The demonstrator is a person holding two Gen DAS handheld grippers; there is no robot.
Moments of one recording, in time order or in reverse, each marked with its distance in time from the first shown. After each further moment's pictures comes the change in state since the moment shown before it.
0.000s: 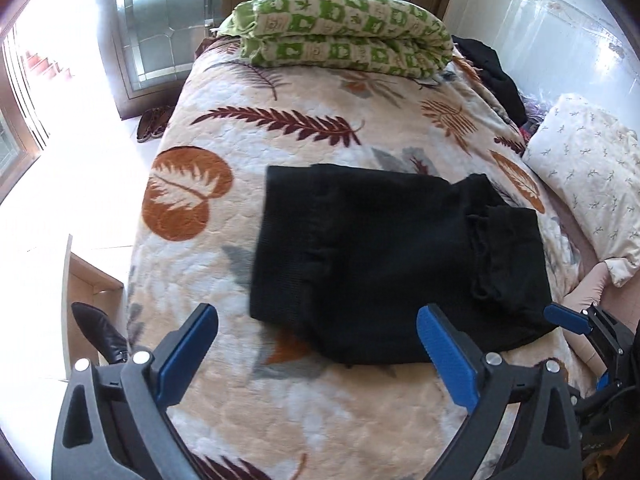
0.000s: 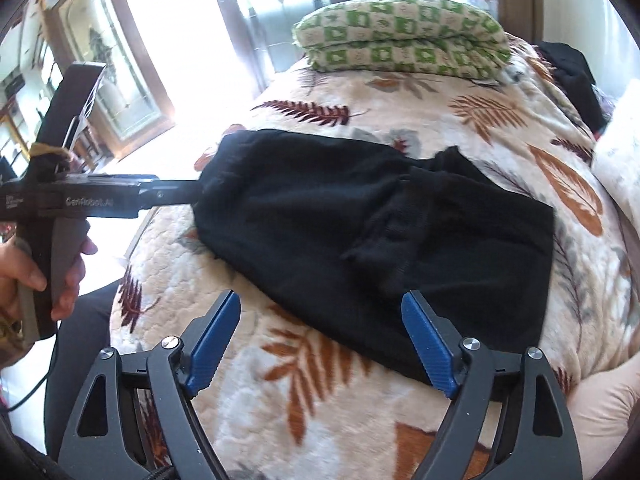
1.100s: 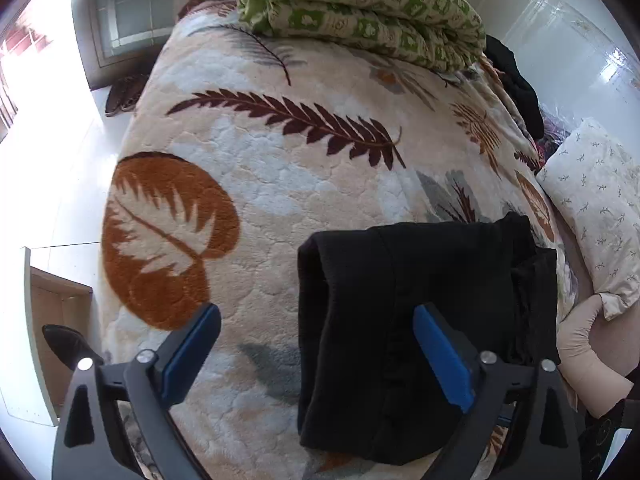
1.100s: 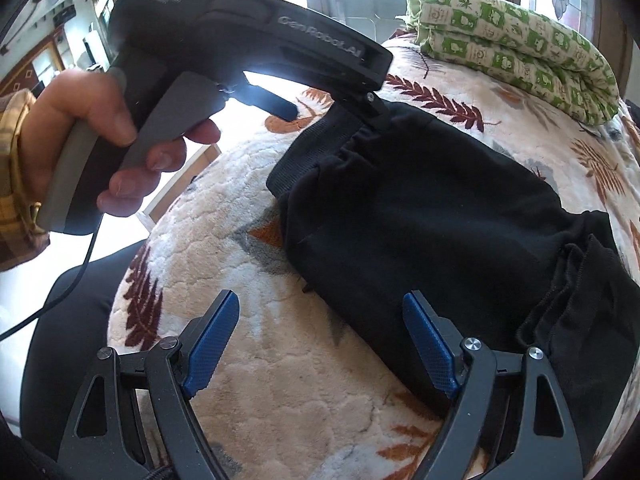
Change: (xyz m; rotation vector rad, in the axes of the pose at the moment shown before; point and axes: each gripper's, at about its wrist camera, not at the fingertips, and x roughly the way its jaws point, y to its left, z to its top) left arm 0.080 0.047 0.066 -0.025 0.135 -0.140; right arm 0.086 0.091 0.025 -0.240 0.075 0.077
